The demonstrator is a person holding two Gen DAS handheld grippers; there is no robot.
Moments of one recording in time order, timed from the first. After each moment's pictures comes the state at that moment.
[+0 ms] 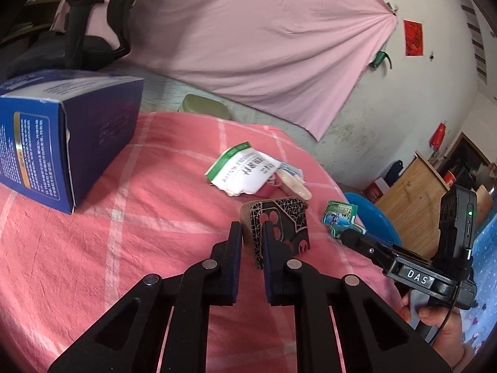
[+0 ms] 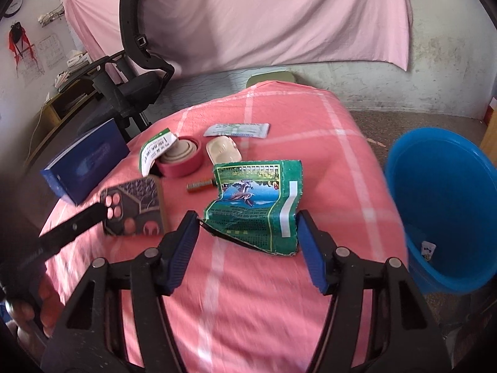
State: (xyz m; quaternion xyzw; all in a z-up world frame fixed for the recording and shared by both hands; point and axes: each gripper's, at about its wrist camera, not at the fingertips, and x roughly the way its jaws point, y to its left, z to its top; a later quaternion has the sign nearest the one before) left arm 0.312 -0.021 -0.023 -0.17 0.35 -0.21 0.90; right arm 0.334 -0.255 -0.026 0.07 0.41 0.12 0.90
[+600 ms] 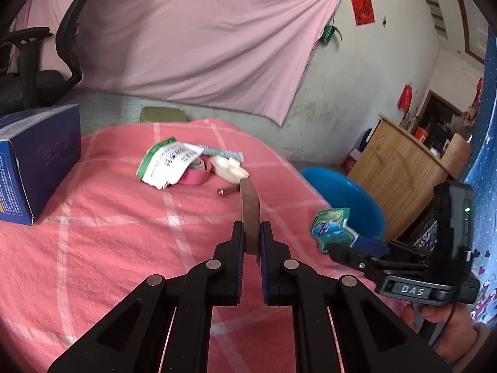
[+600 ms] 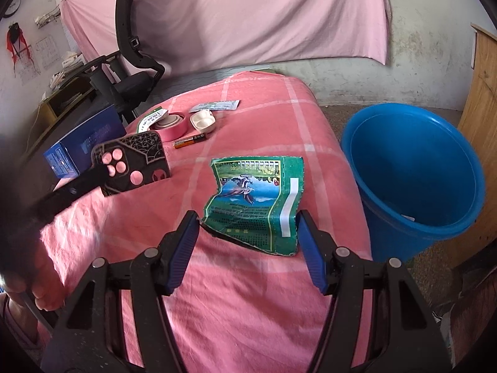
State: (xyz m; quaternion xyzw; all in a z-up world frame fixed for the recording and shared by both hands) left arm 0.294 -0.077 -0.018 -0.09 0.33 -0.28 0.90; right arm 0.276 -0.282 -0.028 0.07 0.41 0.09 0.91
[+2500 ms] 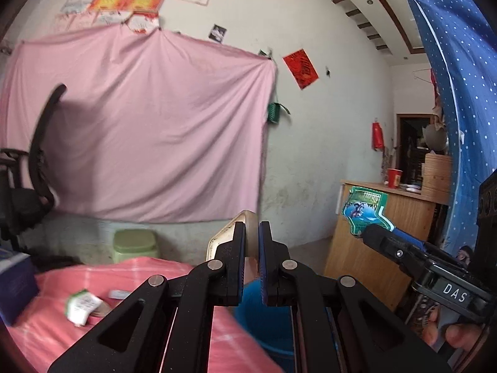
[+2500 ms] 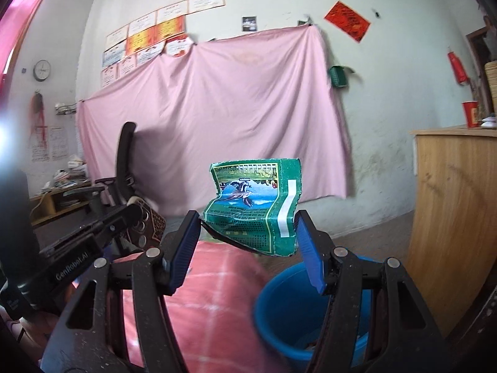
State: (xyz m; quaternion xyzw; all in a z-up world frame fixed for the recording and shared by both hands) left arm 0.263 -0.223 0.085 -0.05 0.08 -0.30 0.95; right arm 0.204 -0.397 0.083 0.08 0.07 0.02 0.99
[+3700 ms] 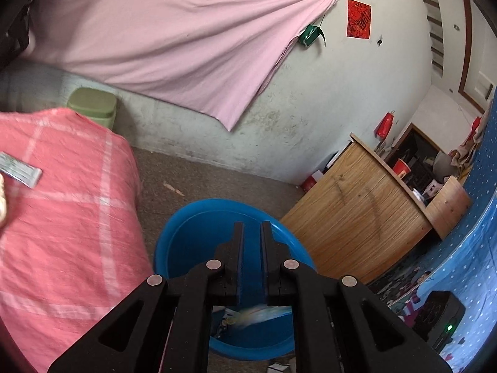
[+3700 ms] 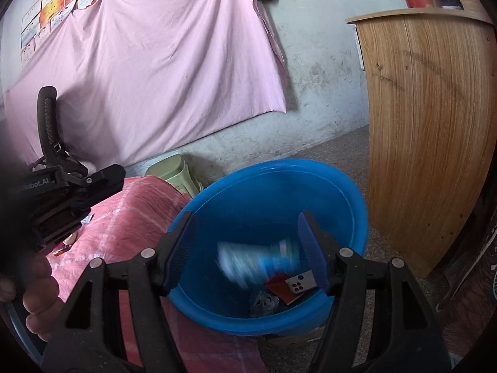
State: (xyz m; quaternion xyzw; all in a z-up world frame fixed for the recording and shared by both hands) left arm 0.385 -0.281 0.025 -0.19 0.32 -0.33 0.87; right arm 0.266 -0.478 -0.034 0.15 0.25 -0.08 0.95
